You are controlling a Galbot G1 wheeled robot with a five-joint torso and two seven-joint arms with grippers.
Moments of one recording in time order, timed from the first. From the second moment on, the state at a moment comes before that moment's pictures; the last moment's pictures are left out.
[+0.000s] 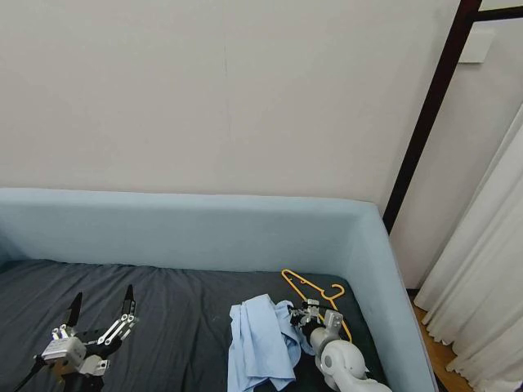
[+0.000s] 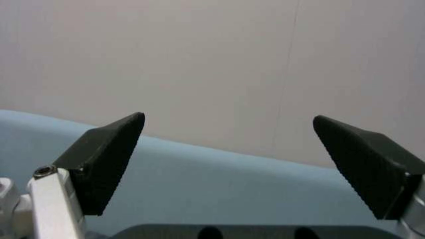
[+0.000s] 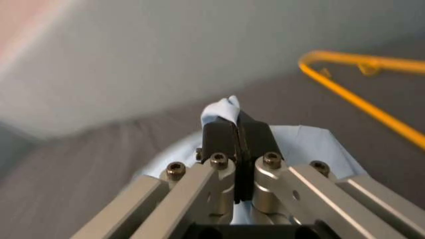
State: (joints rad) left arm 1.75 -1.47 -0.77 -2.23 -0.37 -0.36 0.02; right arm -0.93 1.29 0.11 1.41 0.87 -0.16 0.03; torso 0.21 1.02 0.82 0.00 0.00
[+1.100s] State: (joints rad) left arm 1.70 -1.42 -0.76 -2.17 -0.41 -0.37 -0.01; right arm -0.56 1.07 0.08 1.76 1.21 0.06 0.07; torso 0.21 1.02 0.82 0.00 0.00
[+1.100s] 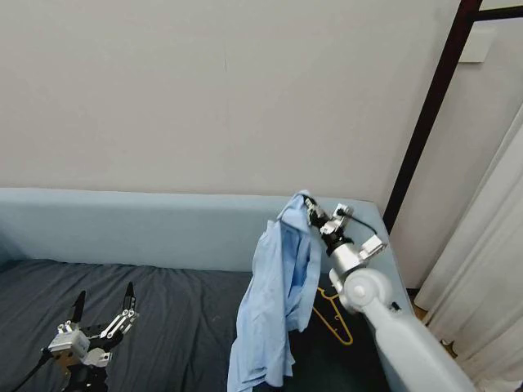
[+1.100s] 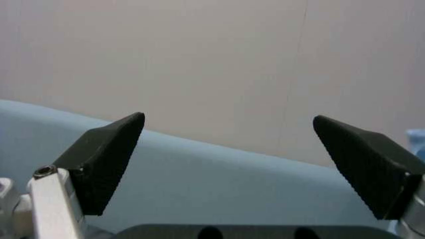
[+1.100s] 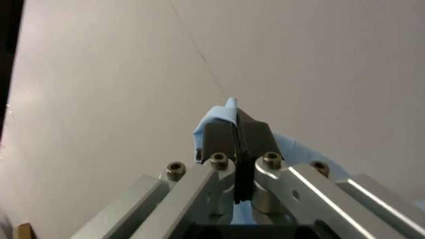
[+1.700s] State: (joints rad) left arm 1.70 -1.44 -0.75 -2.20 -0.41 -0.37 -0.01; right arm -0.06 0.77 -0.06 1.84 1.46 -0.01 0.12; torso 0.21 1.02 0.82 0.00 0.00
